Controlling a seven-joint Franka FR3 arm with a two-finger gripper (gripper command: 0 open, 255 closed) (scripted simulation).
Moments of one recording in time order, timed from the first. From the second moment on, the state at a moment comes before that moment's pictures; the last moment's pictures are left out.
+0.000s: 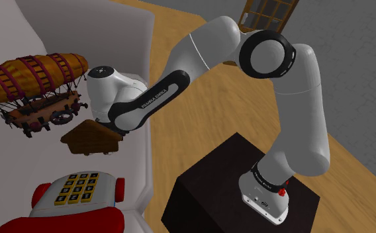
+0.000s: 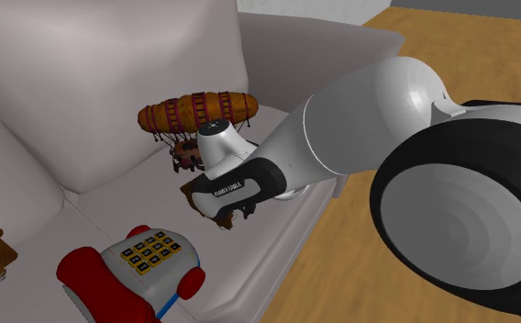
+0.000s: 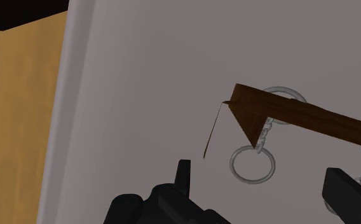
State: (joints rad) arm 0.35 0.69 0.34 -1.75 -0.39 2.39 1.15
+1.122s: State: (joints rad) arm 0.34 0.66 0.35 -1.75 -0.38 2.37 1.14
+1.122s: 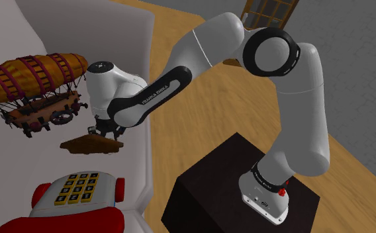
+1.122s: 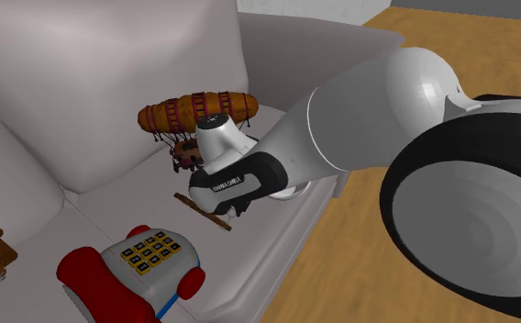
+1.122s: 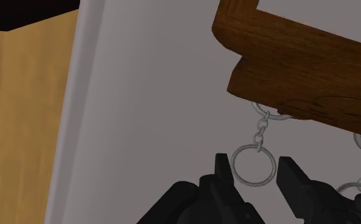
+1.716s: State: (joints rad) arm 0.32 0.58 0.38 -1.75 -0.34 2.28 1.12
